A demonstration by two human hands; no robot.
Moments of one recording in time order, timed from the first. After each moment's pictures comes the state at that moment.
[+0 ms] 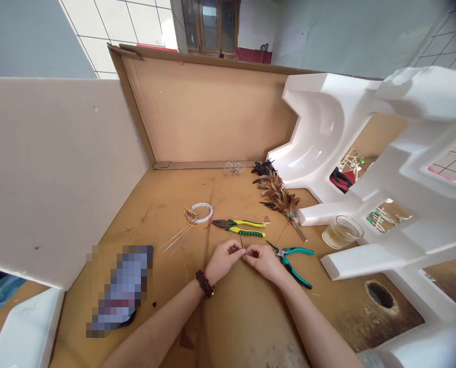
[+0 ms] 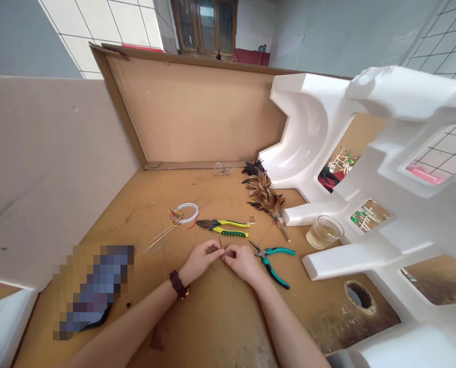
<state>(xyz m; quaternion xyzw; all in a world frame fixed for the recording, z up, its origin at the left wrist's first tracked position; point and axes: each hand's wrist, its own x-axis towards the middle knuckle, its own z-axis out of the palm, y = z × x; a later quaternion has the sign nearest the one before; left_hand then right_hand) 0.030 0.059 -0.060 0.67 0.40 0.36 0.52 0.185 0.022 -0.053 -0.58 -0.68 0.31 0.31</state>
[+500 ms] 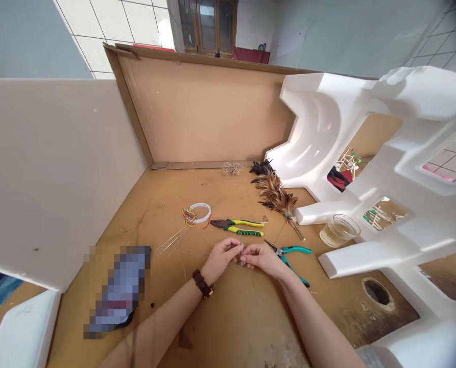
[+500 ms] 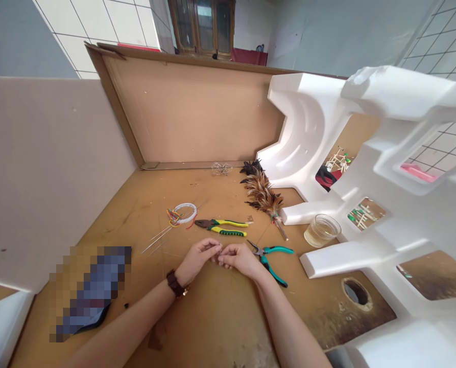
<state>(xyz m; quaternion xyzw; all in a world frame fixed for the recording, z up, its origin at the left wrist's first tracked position) 0.032 0.055 -0.050 0.57 0.36 0.38 0.64 0.187 0.023 -0.045 -0.49 -0.55 0.58 0.34</state>
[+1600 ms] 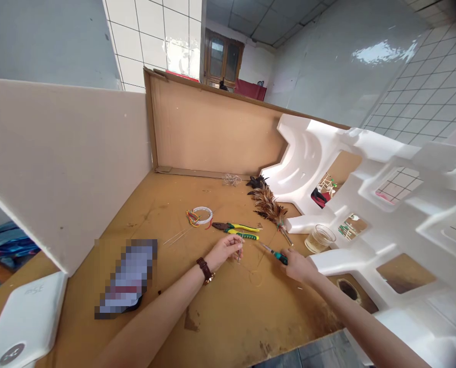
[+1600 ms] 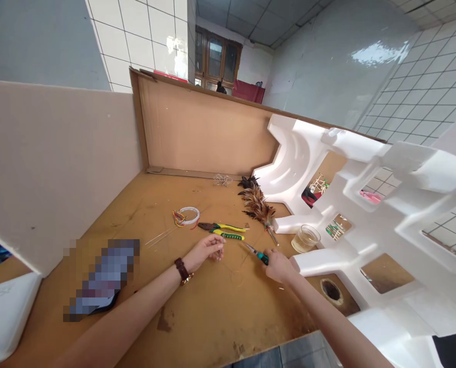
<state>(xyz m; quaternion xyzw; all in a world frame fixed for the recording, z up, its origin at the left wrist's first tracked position) 0.022 0.057 -0.049 0.53 0.24 0.36 0.73 0.272 -0.030 -0.005 -0.73 -0.67 0.10 -0.02</state>
